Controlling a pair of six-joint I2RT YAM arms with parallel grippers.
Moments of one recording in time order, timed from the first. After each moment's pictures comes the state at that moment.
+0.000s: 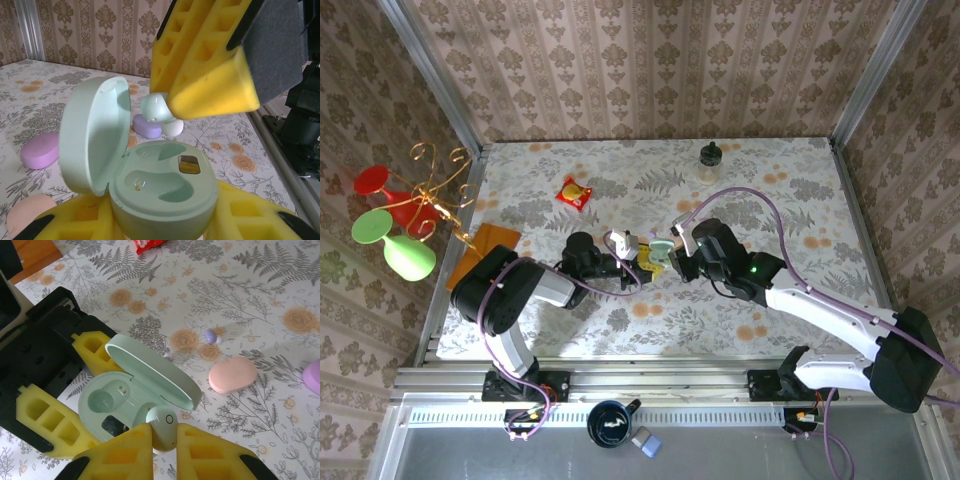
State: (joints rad) left arm -0.61 1.74 0.50 1.17 0.94 -0.05; right arm 0.76 1.21 0.86 -0.30 0.06 0.18
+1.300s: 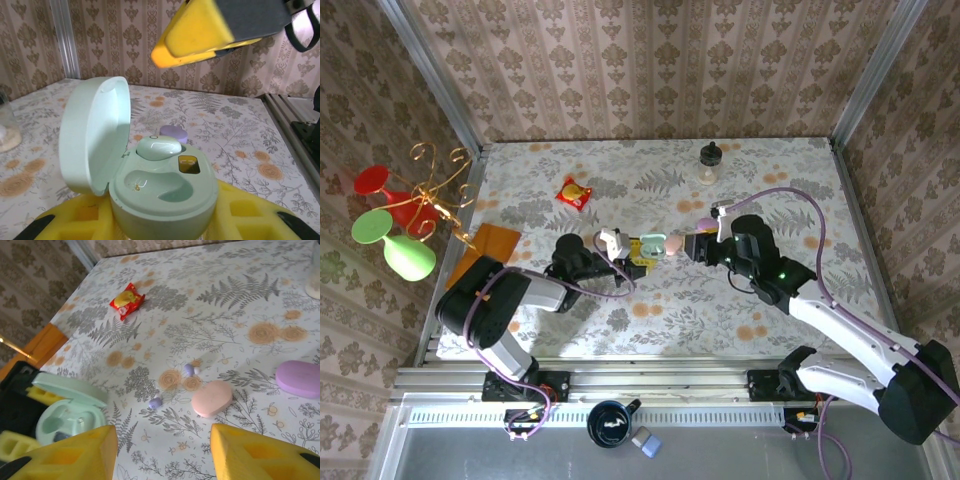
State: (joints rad) left arm -0.59 1.62 0.44 1.16 0.85 0.01; right arm 0.57 1.04 0.72 -0.14 -0.04 0.40
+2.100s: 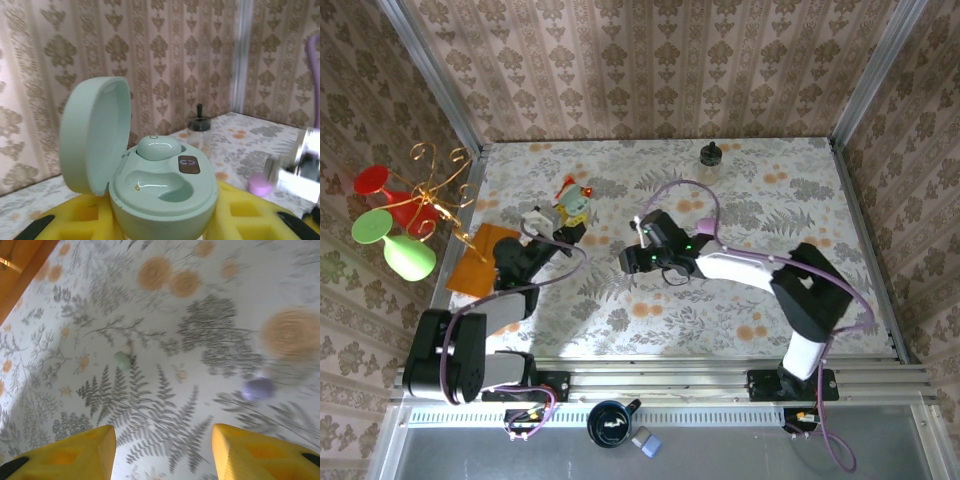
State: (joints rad) left arm -0.18 1.25 0.32 1.11 0.57 -0.04; right arm 0.79 1.79 1.13 -0.14 -0.15 0.48
